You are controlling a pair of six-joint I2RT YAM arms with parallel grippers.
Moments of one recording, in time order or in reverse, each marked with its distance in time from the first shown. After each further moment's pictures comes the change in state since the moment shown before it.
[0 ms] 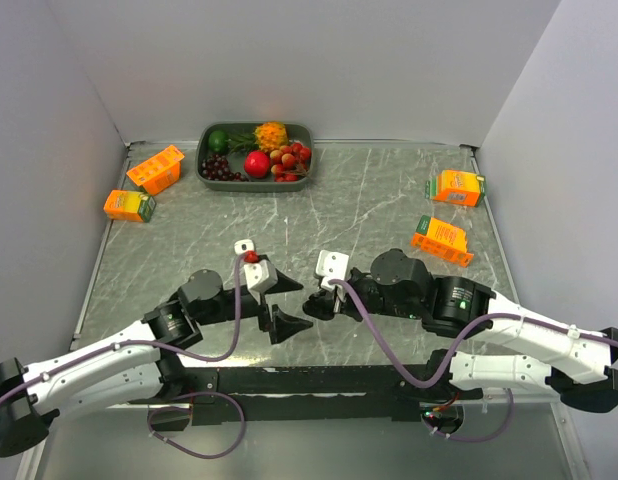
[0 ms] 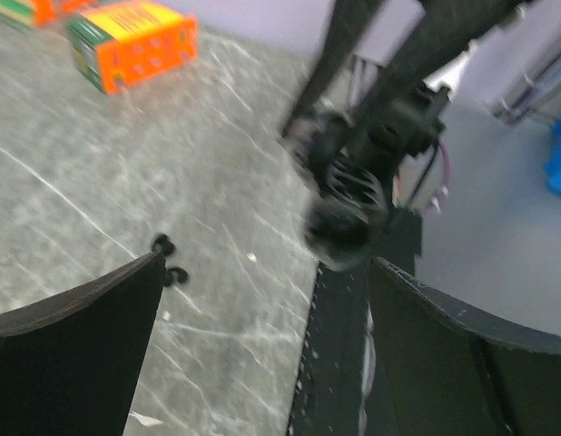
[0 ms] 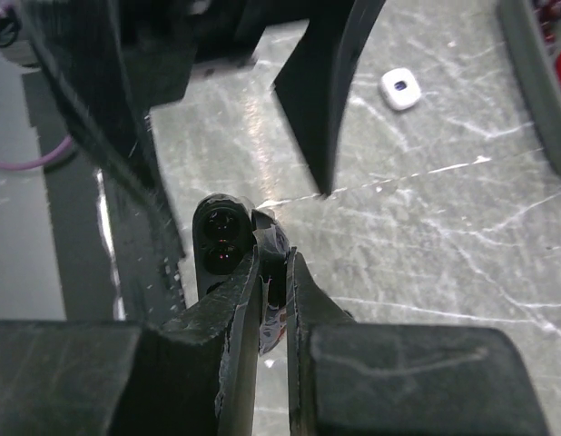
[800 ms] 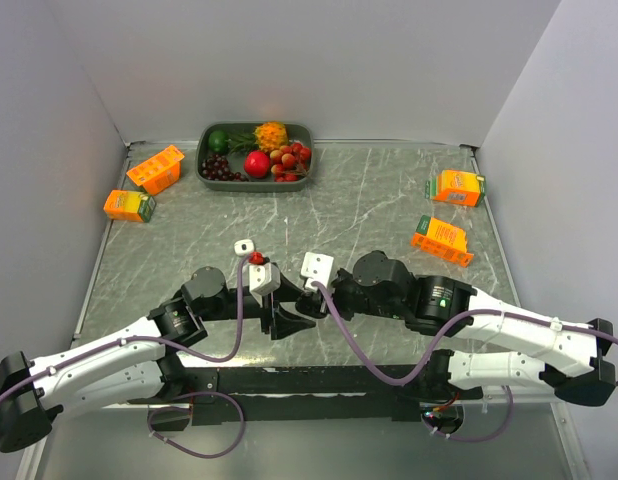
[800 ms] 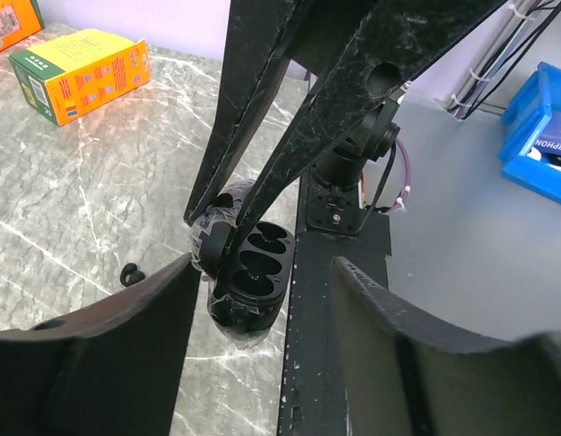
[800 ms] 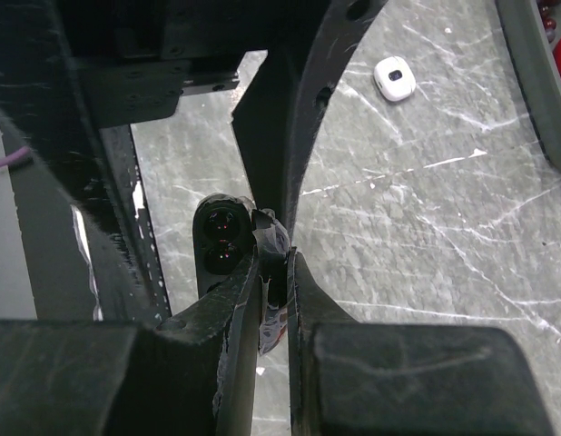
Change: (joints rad) left arm 0.002 0.060 0.012 0.071 0.138 0.000; right arm 0.026 0.068 -0.022 0.055 0.055 -0.011
